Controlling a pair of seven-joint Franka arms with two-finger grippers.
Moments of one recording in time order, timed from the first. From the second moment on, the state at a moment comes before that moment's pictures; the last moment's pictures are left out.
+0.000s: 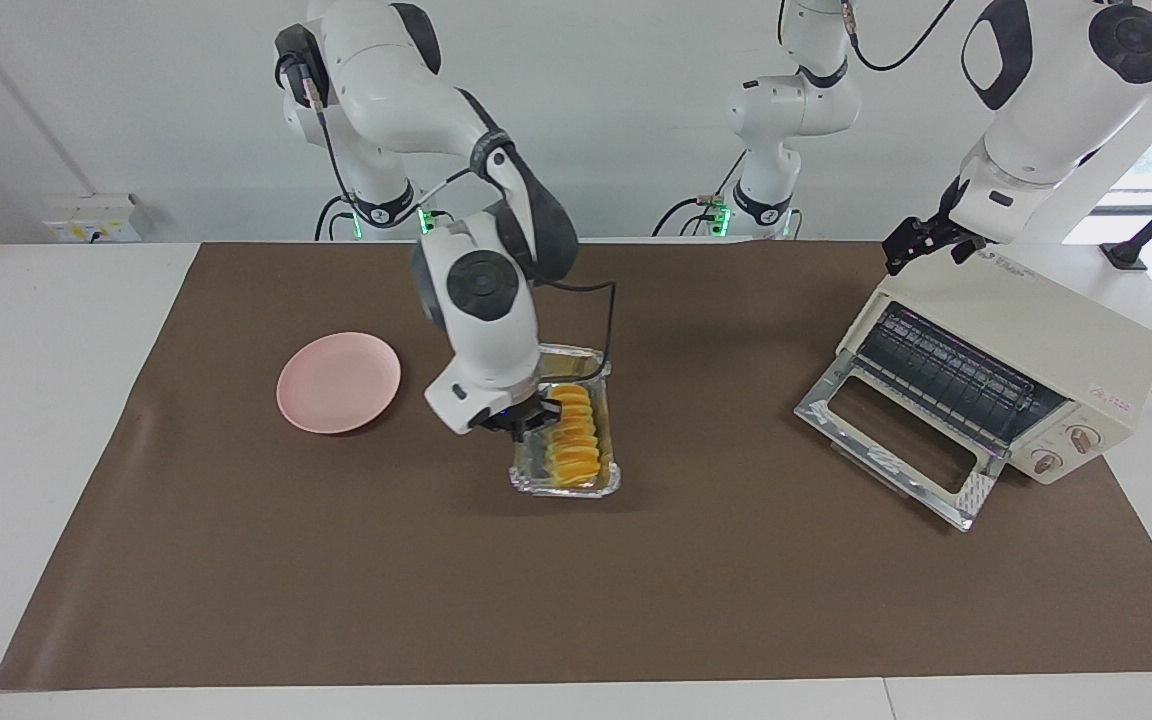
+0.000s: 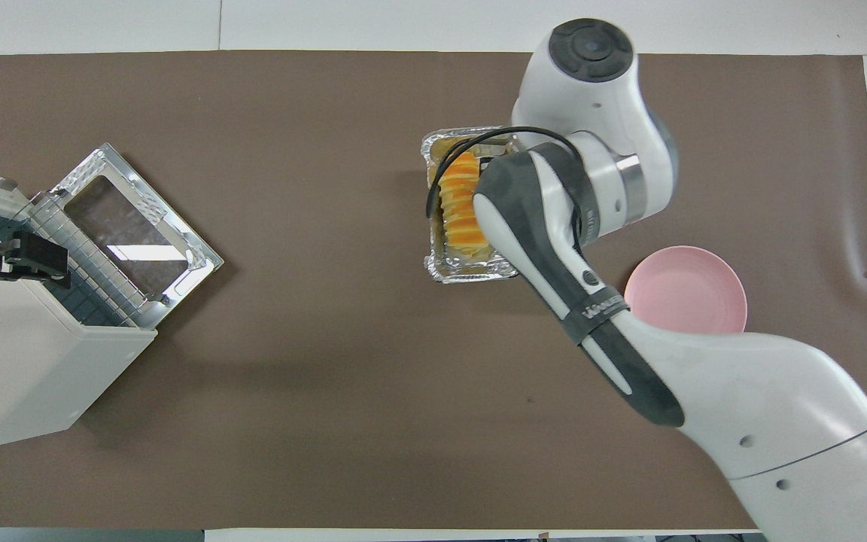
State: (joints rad) left arm -0.01 -0.04 -0.04 -1.69 0.04 1.46 -0.13; right arm 0.32 0.59 0.00 -1.27 0.06 1.81 0.44
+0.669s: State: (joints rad) left arm -0.01 -0.04 -0.04 -1.69 0.04 1.47 -0.13; right arm 0.00 0.64 0.00 -1.35 0.07 2.00 0.03
